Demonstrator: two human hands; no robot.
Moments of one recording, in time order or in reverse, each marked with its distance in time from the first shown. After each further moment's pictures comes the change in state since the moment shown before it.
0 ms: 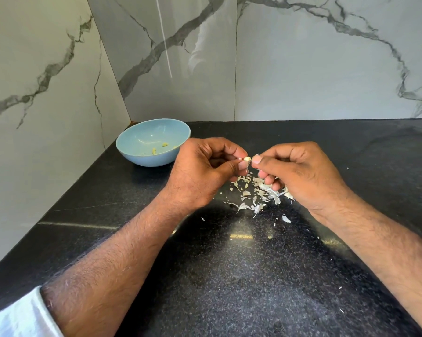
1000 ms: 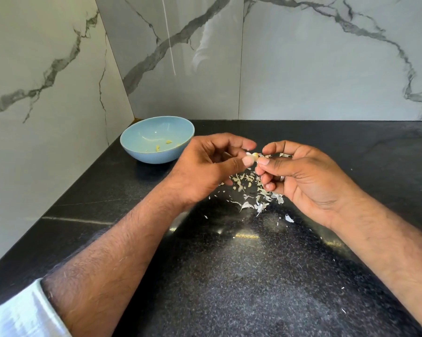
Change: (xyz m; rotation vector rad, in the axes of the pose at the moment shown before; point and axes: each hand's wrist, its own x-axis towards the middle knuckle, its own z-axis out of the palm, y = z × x) left_hand 0.001 0.005 -0.008 -0.104 -0.093 -0.126; right_hand -0.001 -0.008 -0.001 0.547 -0.168 0.299
